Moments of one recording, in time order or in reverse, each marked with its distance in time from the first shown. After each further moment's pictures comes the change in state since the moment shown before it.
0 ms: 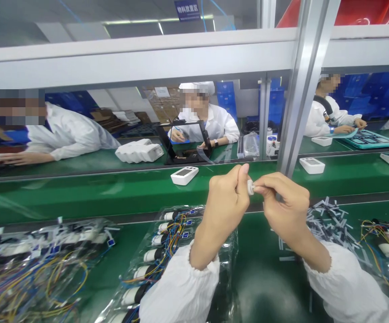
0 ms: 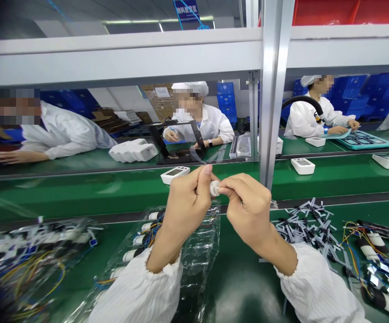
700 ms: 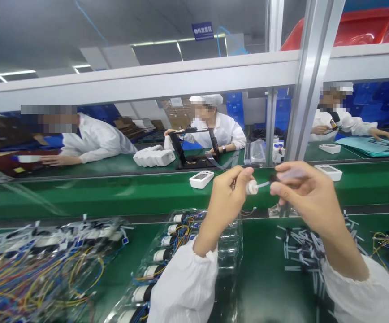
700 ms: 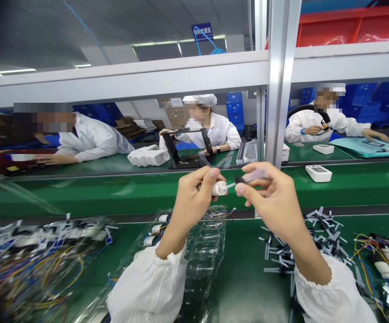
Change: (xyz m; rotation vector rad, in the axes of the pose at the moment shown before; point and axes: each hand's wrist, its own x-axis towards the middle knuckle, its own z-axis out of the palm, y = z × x) left_hand 0.008 -0.011 -0.007 -0.259 -0.035 -0.148; right_hand 0.028 0.001 -0.039 0.372 -0.163 0.565
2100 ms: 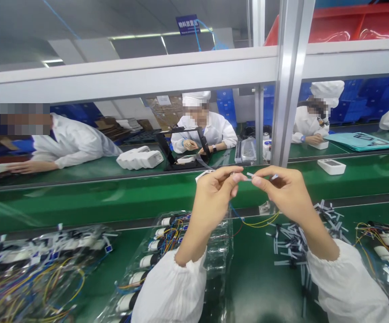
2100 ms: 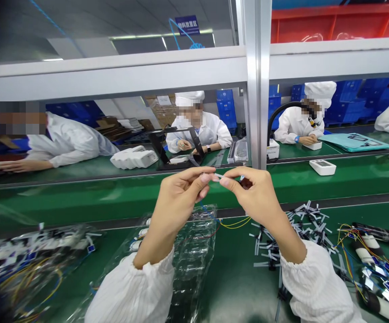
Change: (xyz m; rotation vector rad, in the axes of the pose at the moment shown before) left_hand 0.000 0.005 0.007 -0.339 -0.030 -0.187; right_hand 0.010 0.018 -0.005 -0.189 -0.073 -0.081
